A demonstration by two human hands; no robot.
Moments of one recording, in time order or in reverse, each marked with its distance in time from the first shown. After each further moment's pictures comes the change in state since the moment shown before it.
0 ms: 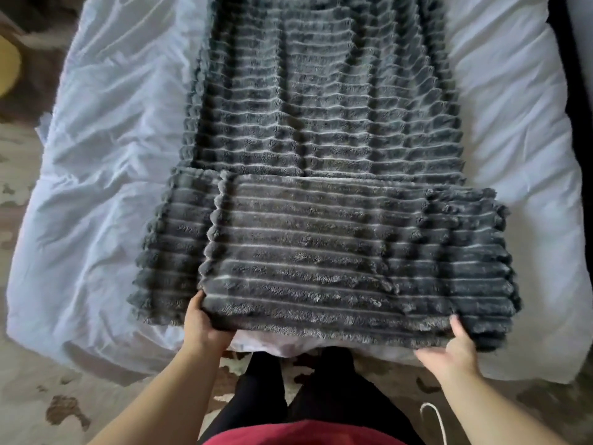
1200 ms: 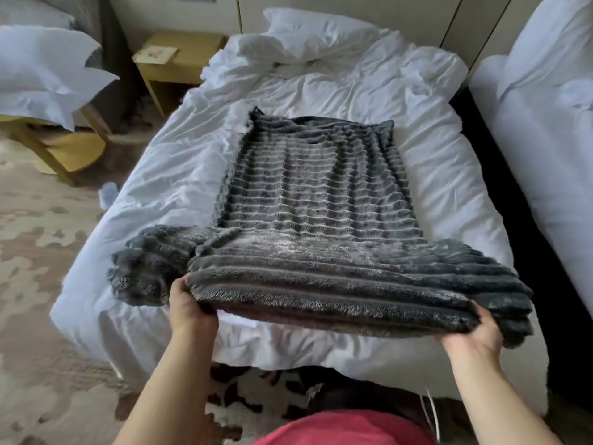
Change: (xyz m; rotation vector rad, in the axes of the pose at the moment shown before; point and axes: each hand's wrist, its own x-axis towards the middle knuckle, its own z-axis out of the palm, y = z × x) left_hand -0.155 -0.039 -0.059 -0.180 -0.364 0.541; right_hand -0.115 -0.043 -0.103 0.312 -0.555 -0.291
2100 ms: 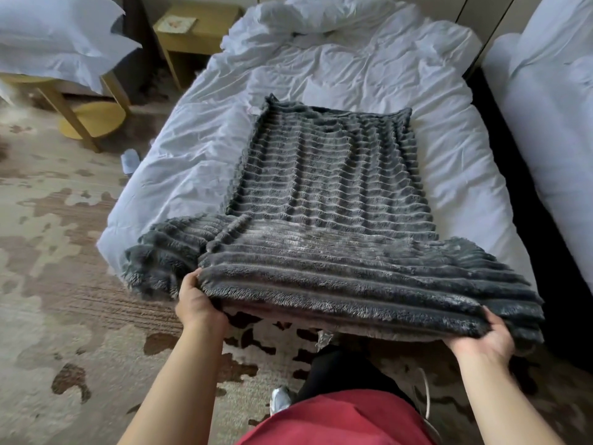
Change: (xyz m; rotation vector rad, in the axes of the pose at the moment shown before) left_hand -0.099 0.017 -0.156 0.098 0.212 -0.062; right_hand -0.104 0.027 -0.144 0.044 0.074 0.010
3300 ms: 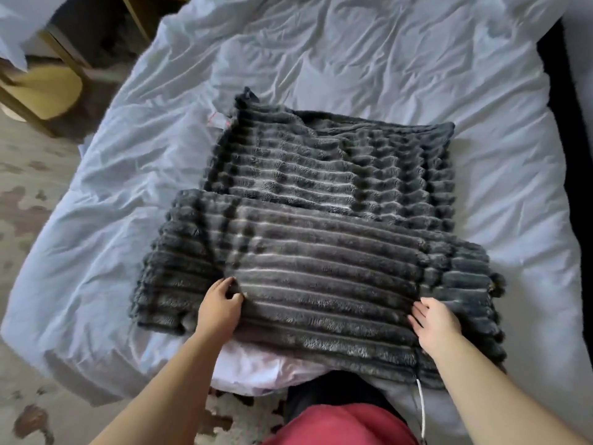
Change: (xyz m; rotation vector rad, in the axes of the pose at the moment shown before) left_hand 0.230 -0.067 0.282 1.615 -0.070 0.395; right_hand 0.302 0.052 0.291 -0.865 0.235 0.099
